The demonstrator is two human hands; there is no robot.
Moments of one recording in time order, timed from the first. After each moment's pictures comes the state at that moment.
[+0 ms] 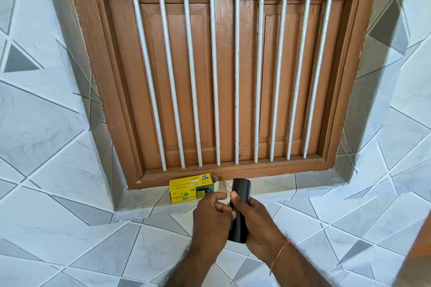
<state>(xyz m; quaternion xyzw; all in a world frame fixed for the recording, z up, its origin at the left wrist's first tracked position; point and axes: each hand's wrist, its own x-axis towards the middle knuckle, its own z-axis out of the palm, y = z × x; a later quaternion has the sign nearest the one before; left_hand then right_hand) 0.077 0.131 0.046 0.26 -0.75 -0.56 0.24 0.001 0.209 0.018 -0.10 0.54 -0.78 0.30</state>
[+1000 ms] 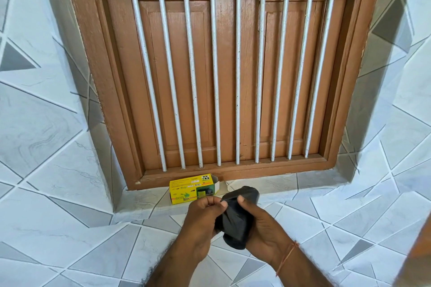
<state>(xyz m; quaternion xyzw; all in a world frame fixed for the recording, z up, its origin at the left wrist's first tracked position) 0.074 0.103 0.043 0.26 -0.59 -0.75 0.15 -0.002 0.217 0.014 -0.05 0.42 -0.81 0.41</state>
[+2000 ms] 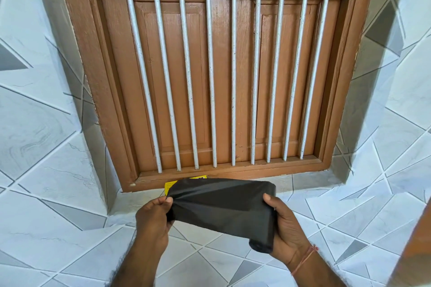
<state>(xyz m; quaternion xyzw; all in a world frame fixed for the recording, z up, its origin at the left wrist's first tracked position) 0.082 0.028 0.029 0.37 -0.43 -0.76 0.31 -0.021 0.258 0.021 -0.08 0.32 -0.85 0.40</state>
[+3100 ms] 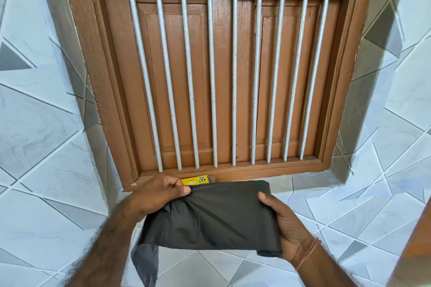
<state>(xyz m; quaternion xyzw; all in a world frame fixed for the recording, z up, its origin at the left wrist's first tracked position) 0.090 -0.006 0.088 0.12 -0.86 -0.48 0.08 -0.012 0.263 0.038 -0.10 0.39 -0.79 0.46</state>
